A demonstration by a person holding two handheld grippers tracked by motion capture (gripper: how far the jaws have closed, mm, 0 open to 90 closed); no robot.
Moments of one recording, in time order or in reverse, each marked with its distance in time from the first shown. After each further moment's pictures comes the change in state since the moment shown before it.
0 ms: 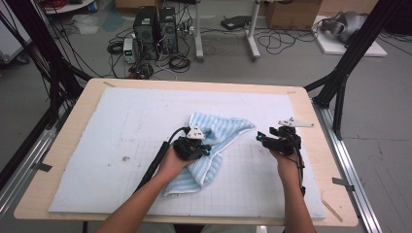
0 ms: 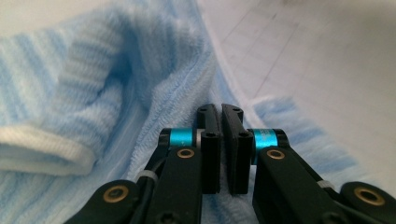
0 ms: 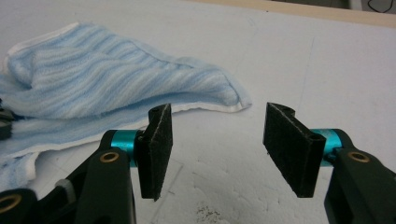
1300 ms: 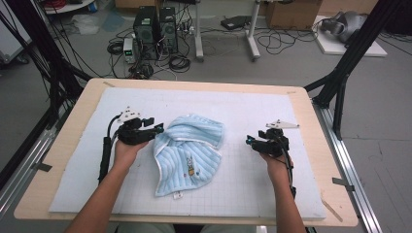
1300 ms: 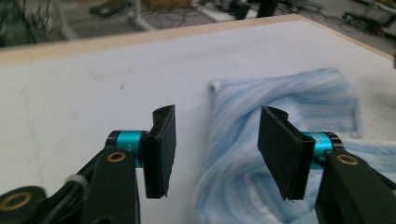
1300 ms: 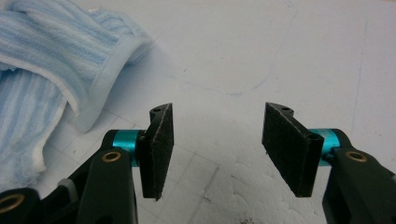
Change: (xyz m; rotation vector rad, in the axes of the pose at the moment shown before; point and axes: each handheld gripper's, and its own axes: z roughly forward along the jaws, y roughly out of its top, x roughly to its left) left arm 0.081 -0.043 -0.114 -0.289 0.287 -0.164; right arm 0.020 -0.006 0.022 0.042 0.053 -0.016
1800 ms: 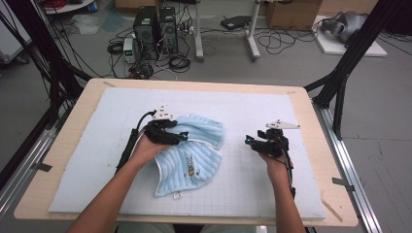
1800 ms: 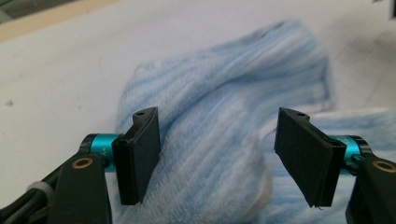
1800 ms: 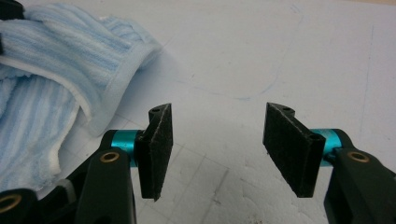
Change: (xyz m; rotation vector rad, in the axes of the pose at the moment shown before) left arm -0.028 0.001 0.064 0.240 -0.095 0.068; right arm 0.003 0.001 -0.003 -0.018 0.020 0.009
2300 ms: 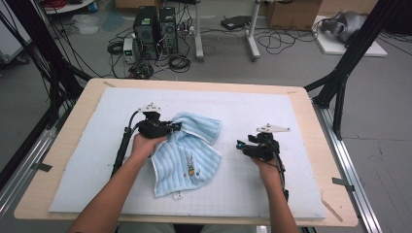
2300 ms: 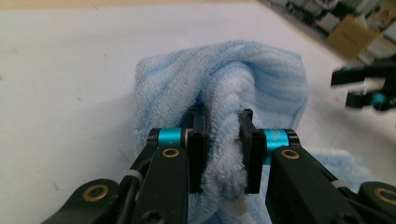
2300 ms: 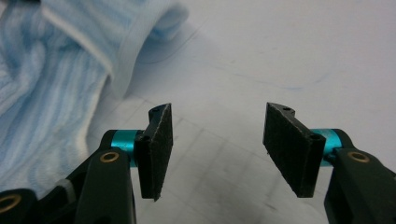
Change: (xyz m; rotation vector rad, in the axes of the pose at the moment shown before) left arm 0.031 -0.006 -0.013 -0.158 -0.120 -0.279; right arm 0.024 -0.009 0.020 0.037 0.084 -0.029
